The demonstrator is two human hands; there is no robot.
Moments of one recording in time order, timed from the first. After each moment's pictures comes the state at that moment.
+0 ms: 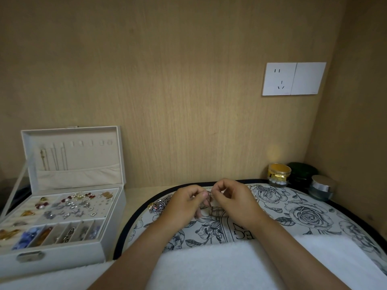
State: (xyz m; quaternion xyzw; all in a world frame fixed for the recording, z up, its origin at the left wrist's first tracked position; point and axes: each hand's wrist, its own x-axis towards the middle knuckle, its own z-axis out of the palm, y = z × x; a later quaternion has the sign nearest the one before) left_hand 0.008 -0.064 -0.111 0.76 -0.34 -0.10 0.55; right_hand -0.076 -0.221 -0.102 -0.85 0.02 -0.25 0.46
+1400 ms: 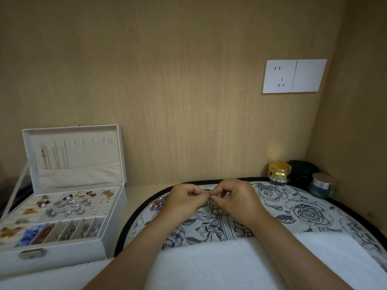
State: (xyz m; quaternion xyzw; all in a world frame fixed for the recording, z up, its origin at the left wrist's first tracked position) left_hand -0.001 -0.065 -0.098 0.80 -0.25 -0.07 0.54; right_hand -0.076 -0.226 -0.107 -0.89 -0.02 -0.30 0.34
